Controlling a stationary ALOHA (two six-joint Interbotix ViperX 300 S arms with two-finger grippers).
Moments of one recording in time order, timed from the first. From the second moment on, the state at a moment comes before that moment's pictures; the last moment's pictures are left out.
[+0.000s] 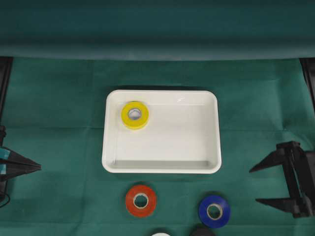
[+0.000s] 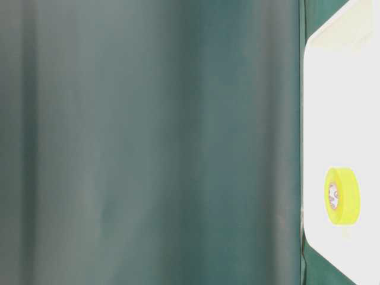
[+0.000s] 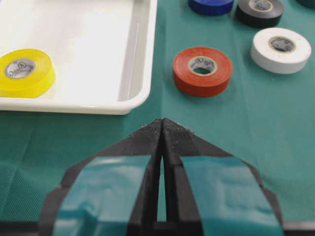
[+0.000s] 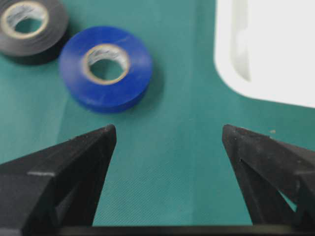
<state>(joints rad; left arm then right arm) 0.04 -1.39 1.47 -0.02 0.15 0.02 0.10 -0.77 1.34 -0.26 0.05 0.33</state>
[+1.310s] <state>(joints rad) 0.05 -1.39 1.47 -0.02 0.15 0.02 0.25 -0.34 1.12 -0.27 0.02 0.32</state>
